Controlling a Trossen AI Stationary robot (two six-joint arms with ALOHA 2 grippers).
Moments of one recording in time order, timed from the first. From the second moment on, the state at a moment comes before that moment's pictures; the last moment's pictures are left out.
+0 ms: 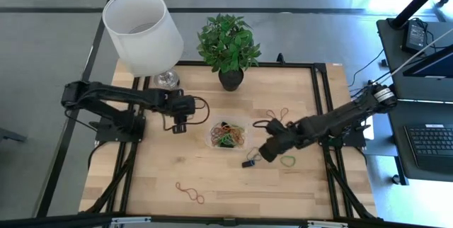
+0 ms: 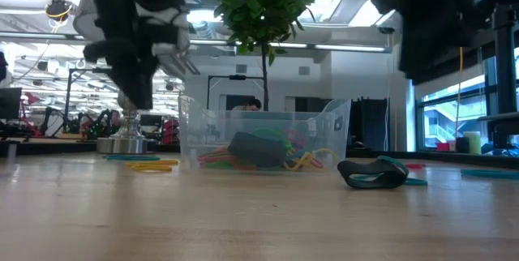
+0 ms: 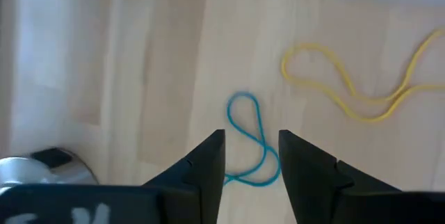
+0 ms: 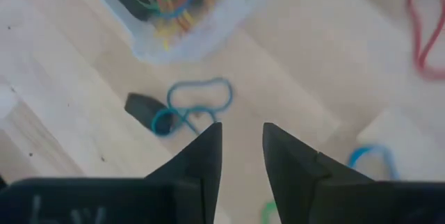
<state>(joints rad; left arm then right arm) 0.10 1.27 0.80 -0.76 -0.22 -0.01 0.38 1.45 1.07 -0.85 0.25 1.16</state>
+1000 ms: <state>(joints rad) 0.07 1.43 0.85 -0.80 -0.13 -0.30 0.54 1.26 0.84 -0.84 0.27 1.01</state>
